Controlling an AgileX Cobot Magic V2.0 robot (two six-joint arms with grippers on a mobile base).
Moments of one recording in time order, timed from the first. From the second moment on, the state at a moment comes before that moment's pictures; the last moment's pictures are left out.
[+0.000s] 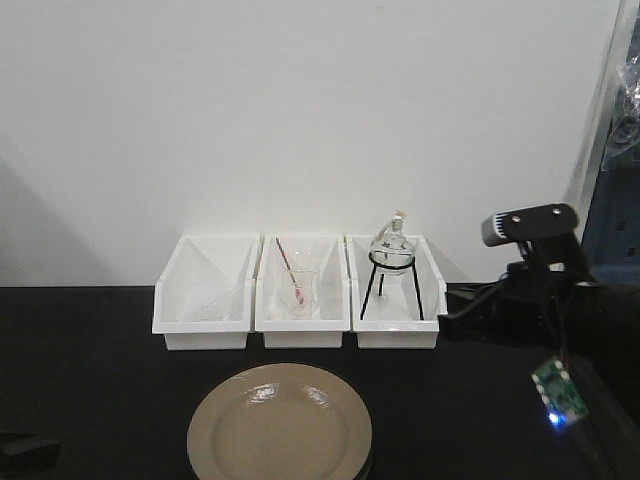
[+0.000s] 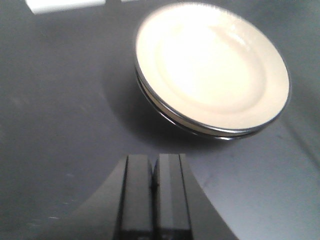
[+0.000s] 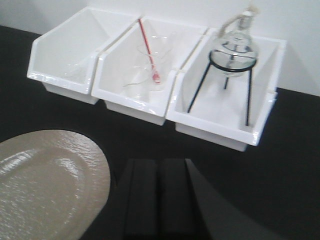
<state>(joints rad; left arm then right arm) 0.10 1.07 -0.71 -0.93 0.69 1.06 0.17 1.47 -1.08 1.02 0.27 -1.10</state>
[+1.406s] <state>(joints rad) 0.10 0.26 -0.33 -0.86 0.51 1.11 0.17 0.74 -0.37 1.02 -0.21 -1.08</state>
